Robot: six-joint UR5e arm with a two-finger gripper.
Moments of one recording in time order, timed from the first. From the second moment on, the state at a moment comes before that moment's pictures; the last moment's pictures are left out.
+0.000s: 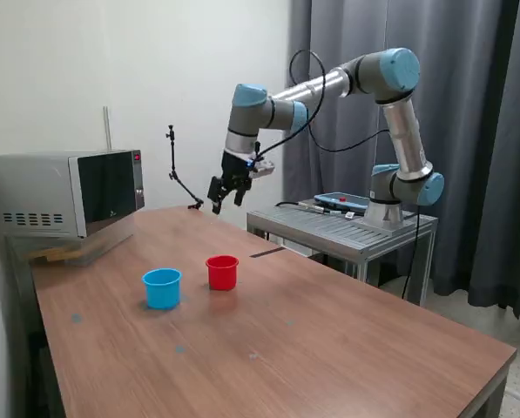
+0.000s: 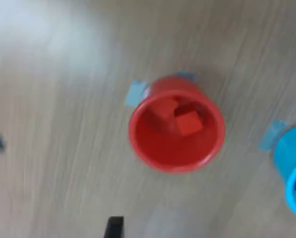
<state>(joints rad) -0.18 -1.05 1.37 -1.99 -1.85 -2.07</state>
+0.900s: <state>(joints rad) -0.18 -1.42 1.34 -1.64 -1.78 -2.86</state>
